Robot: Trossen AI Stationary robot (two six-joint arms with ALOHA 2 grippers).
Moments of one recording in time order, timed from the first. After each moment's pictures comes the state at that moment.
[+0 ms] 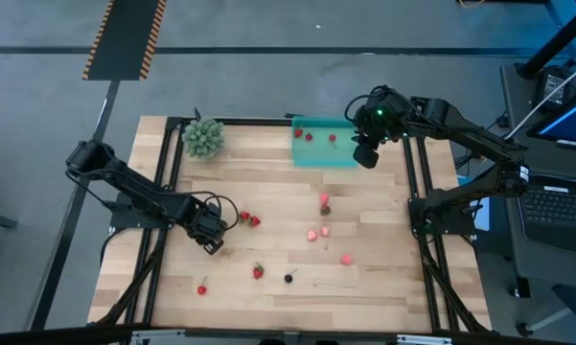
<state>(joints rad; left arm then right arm) -0.37 1.30 0.59 -0.79 0.07 -1.25 -0.40 1.31 1.52 -1.13 0.11 -0.08</state>
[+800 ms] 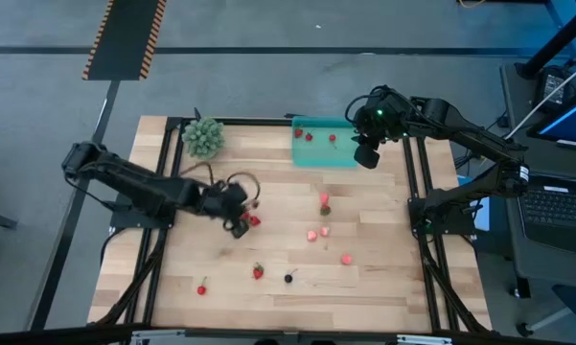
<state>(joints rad) -0.19 1.26 0.81 -0.50 -0.35 -0.68 -0.40 1.31 1.52 -1.13 0.11 -0.14</state>
